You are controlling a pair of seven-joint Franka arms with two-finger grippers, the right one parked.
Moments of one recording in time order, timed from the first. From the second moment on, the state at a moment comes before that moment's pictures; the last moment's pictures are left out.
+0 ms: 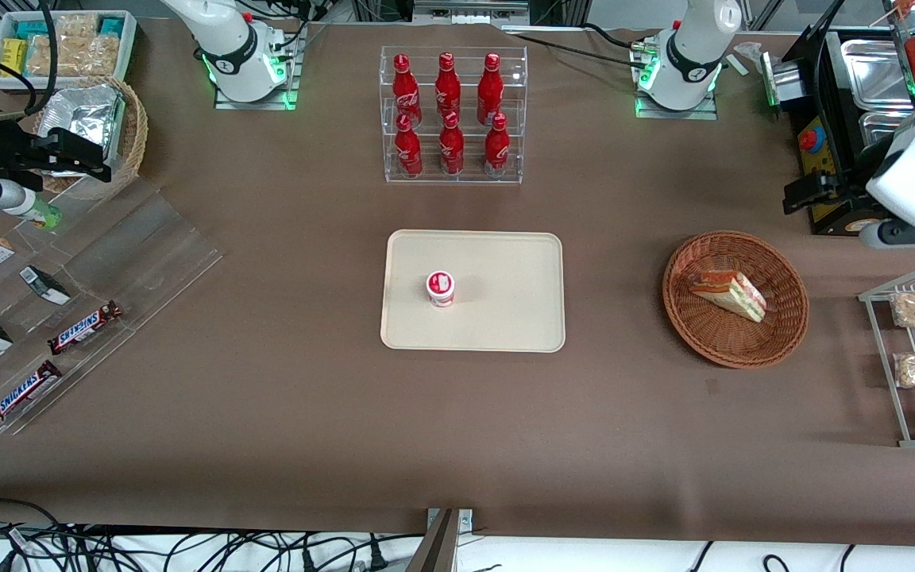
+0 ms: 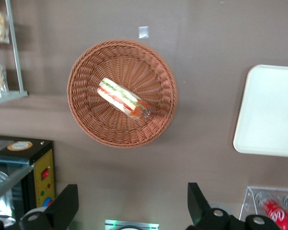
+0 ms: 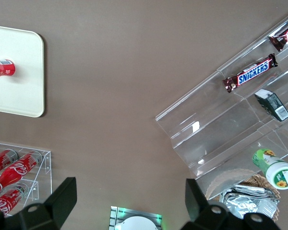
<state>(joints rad) 0.04 0.12 -0.09 -1.54 0.02 1.49 -0.18</state>
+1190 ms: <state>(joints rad) 0.08 0.15 -0.09 -2.09 0.18 2.19 -1.04</state>
